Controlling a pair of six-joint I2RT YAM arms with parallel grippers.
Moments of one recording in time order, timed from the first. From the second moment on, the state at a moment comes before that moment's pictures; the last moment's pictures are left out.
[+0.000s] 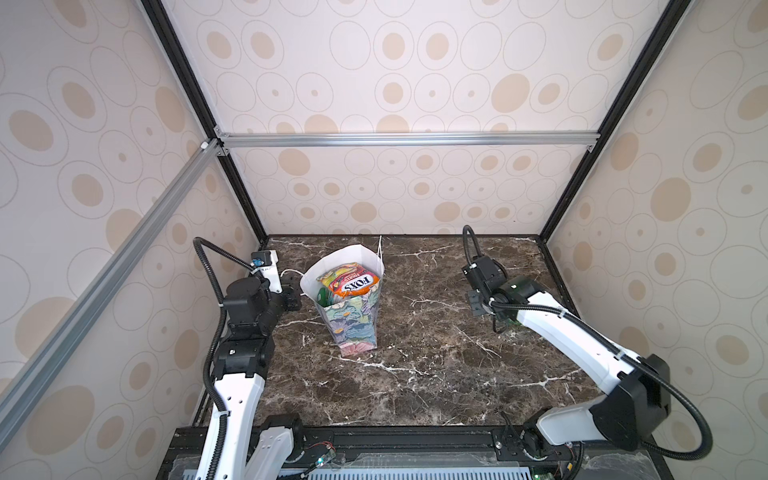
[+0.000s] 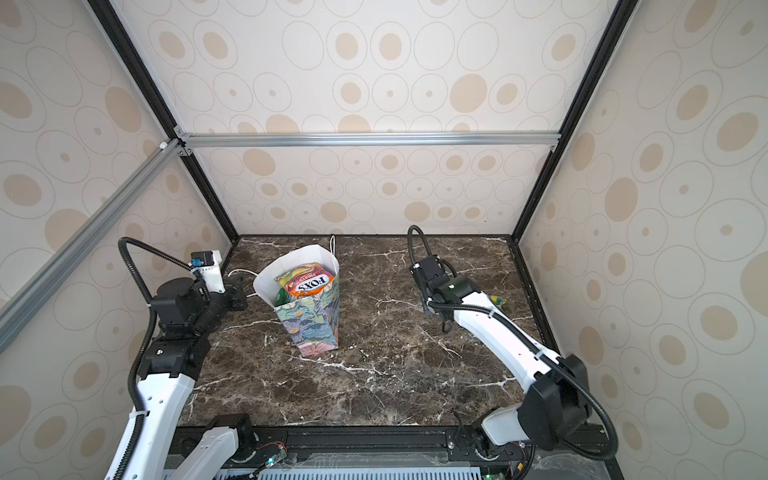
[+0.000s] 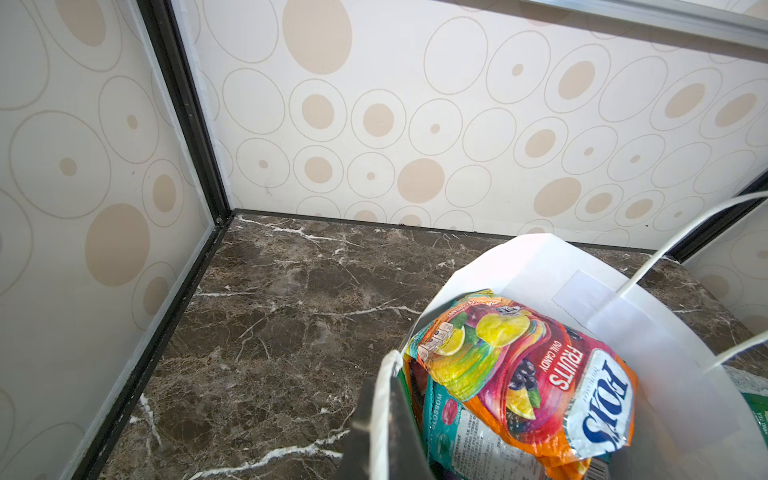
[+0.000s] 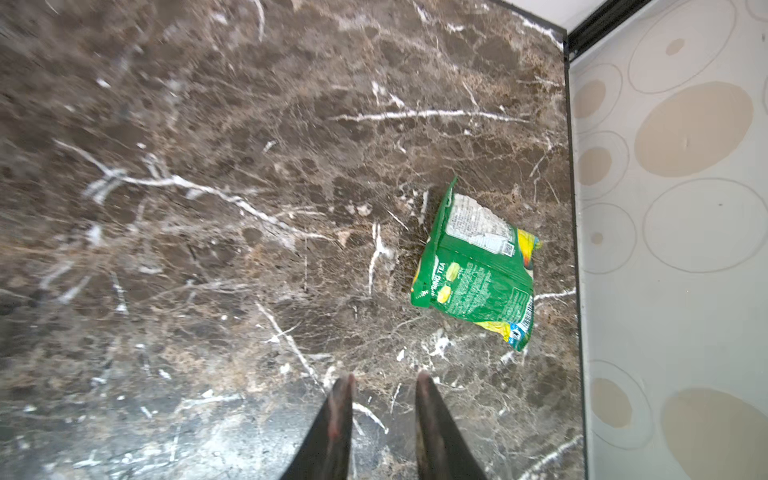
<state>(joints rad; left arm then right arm) 0.07 0.81 0.88 -0.36 0.14 -0.11 0.53 1.46 1.26 -0.95 0.53 0.26</state>
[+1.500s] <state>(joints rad) 0.07 0.81 0.88 -0.36 0.14 -0.11 0.36 1.91 1.31 -0.85 0.70 0.07</state>
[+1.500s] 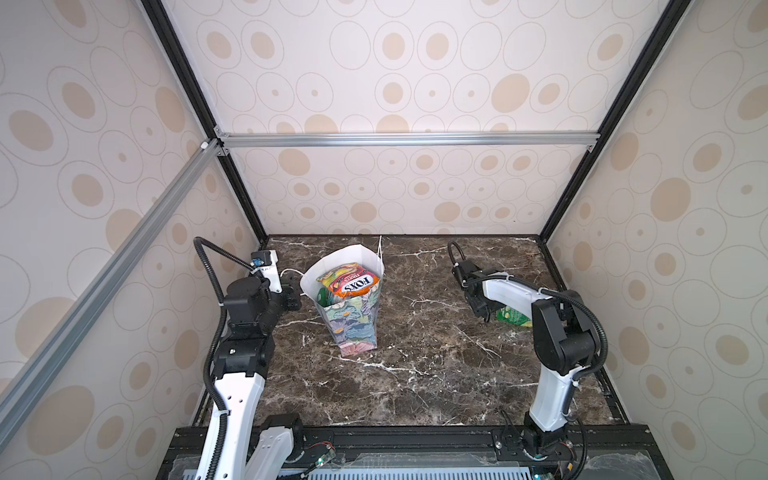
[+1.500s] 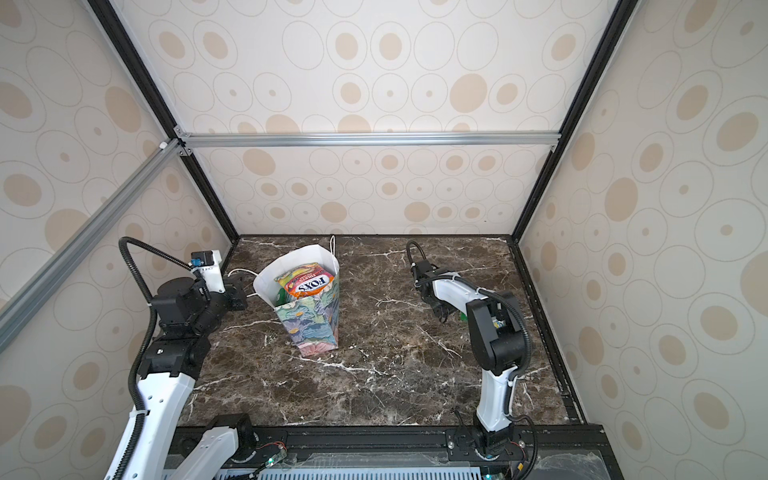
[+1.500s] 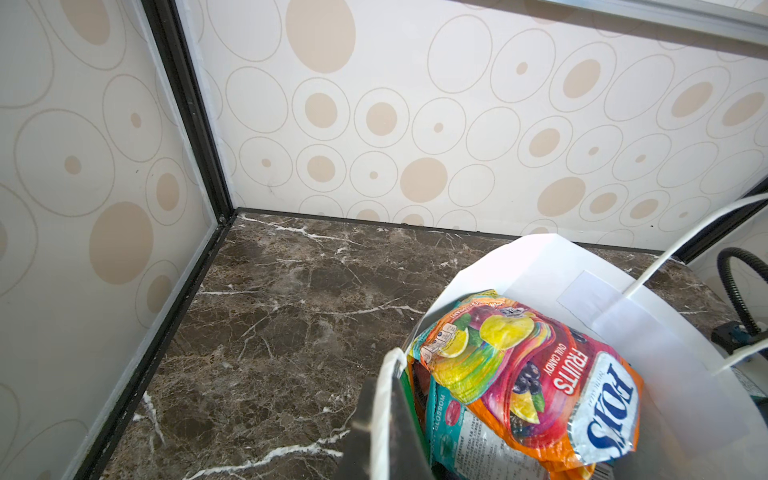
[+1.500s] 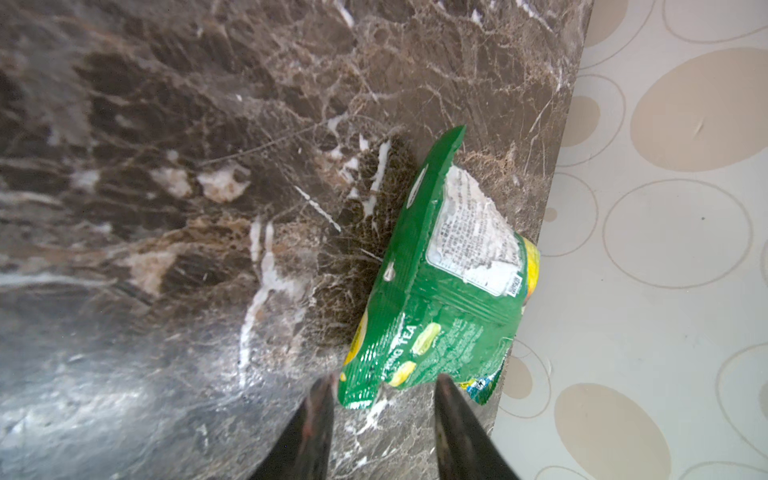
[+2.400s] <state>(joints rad) 0.07 0.81 0.88 -0.36 0.14 -0.11 0.34 1.97 1.26 -0.79 0.74 0.04</state>
